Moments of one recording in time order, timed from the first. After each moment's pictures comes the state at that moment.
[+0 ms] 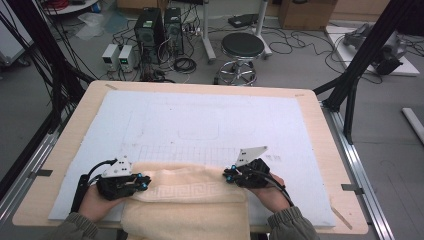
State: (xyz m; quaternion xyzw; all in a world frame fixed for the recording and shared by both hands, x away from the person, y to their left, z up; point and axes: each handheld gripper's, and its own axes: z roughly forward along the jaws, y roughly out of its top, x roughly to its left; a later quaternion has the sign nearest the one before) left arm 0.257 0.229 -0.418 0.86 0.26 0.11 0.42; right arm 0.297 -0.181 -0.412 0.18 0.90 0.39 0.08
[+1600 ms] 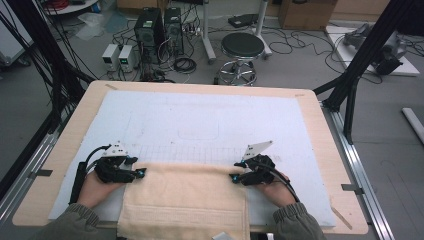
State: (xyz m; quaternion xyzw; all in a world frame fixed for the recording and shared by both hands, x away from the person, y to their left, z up) left arm 0.309 0.253 -0.438 0.85 0.35 0.11 0.39; right arm 0.323 -0.202 -0.435 0.23 0.90 0.37 0.04
